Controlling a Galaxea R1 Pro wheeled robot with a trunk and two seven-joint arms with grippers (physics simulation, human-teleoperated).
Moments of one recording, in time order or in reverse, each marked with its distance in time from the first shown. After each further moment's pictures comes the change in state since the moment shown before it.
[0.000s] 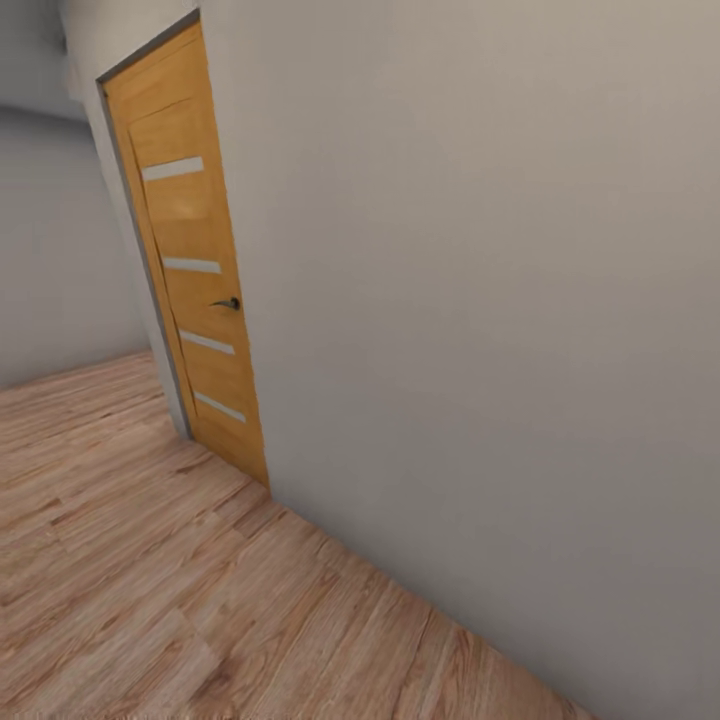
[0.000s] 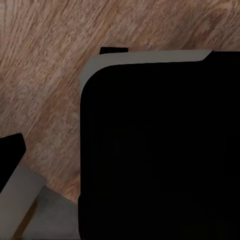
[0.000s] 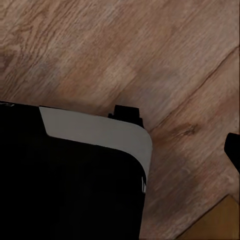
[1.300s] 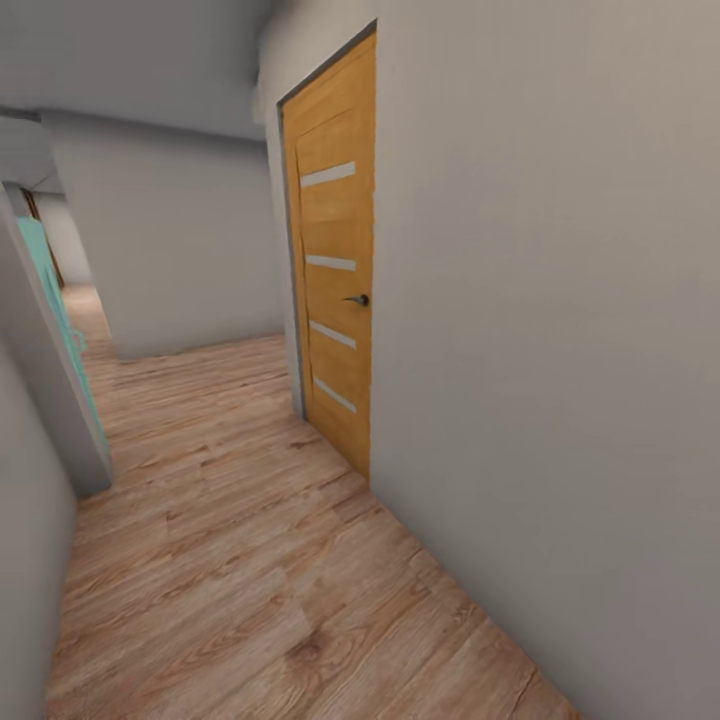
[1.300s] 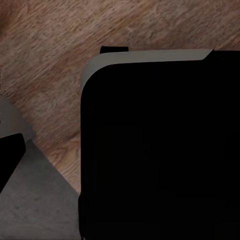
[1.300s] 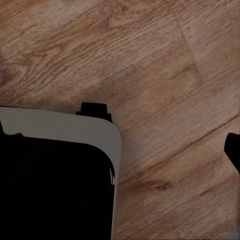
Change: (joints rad) left arm 0.000 0.001 0.000 0.001 0.000 0.001 0.000; right arm 0.034 0.010 -0.005 0.000 -0.003 -0.048 -0.157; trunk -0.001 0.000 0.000
